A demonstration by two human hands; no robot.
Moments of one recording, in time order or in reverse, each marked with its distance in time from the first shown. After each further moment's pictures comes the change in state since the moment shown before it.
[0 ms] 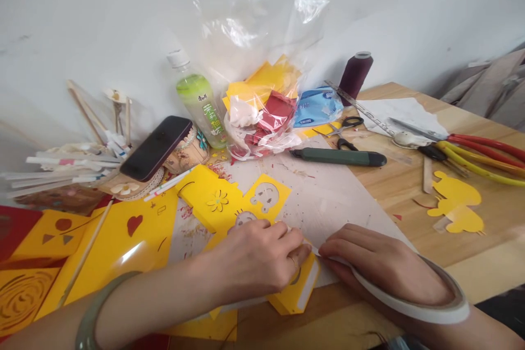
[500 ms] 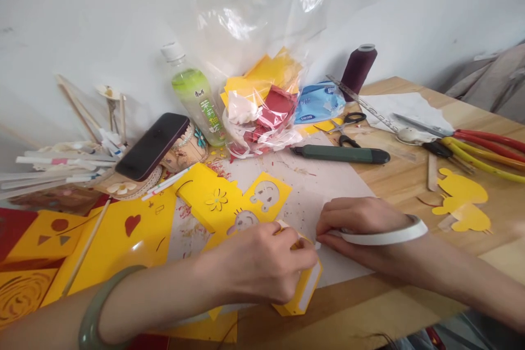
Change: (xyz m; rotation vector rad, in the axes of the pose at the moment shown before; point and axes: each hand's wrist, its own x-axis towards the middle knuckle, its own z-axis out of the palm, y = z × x) left_hand 0.003 -0.001 0.005 -0.058 0.032 0.107; right_hand 0.031 0.017 -0.017 0.069 -0.256 0.148
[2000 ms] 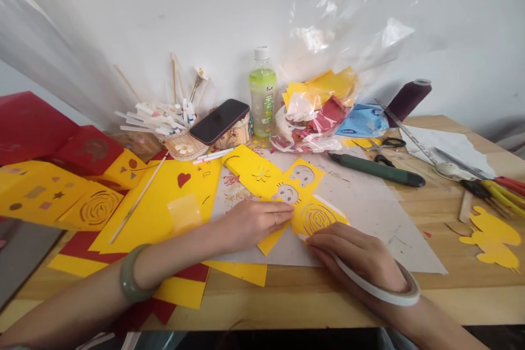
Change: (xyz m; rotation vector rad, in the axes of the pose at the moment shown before) left_hand -0.074 0.006 0.025 -0.271 0.297 -0.445; right_hand 0.002 -0.052 0.049 0.071 0.331 -0.353
